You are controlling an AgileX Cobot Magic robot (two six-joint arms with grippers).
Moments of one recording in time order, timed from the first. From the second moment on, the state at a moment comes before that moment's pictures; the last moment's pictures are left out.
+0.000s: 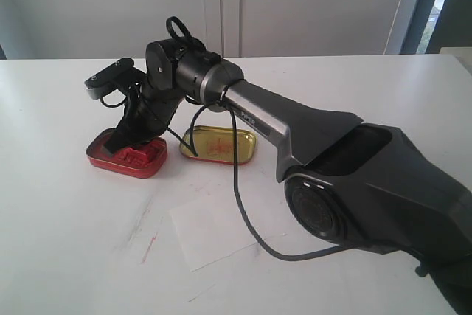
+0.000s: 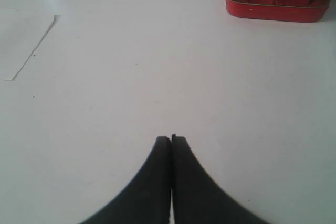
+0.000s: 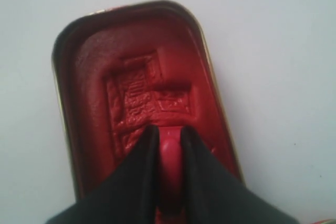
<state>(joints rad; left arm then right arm) 0.06 0.00 0.02 -0.15 0.52 0.26 0.74 2.69 -2.52 0.17 0.99 -0.34</state>
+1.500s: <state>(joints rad) 0.06 0.00 0.02 -0.15 0.52 0.26 0.74 2.65 -2.51 0.13 1.06 -0.29</state>
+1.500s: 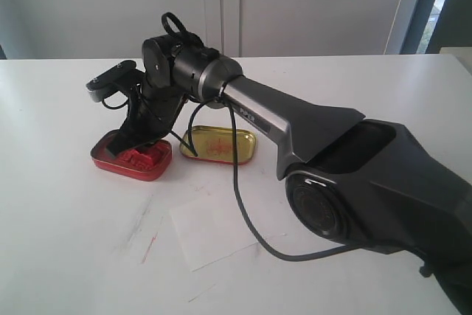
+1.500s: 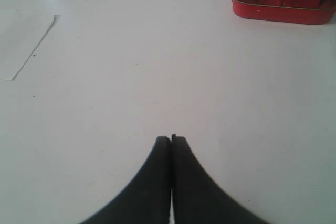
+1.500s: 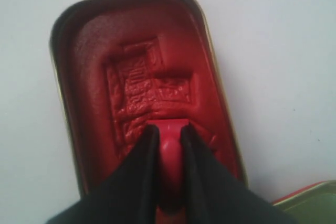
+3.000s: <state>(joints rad) 0.06 0.00 0.02 -0.15 0.52 0.26 0.74 2.64 -2.51 0.10 1.06 -0.29</state>
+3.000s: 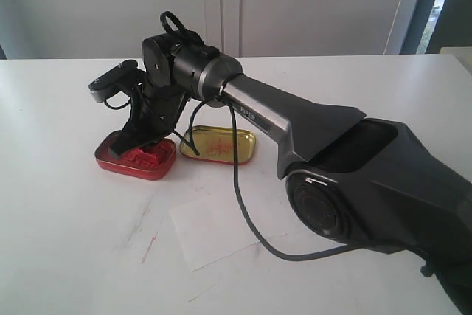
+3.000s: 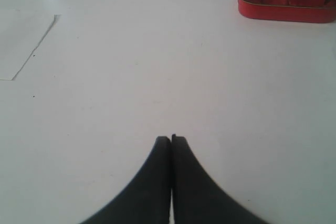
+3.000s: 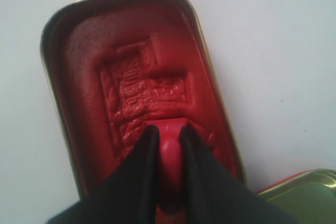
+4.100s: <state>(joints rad) 0.06 0.00 0.02 -0.15 0.52 0.26 0.74 2.62 -2.51 0.07 1.05 -0.29</state>
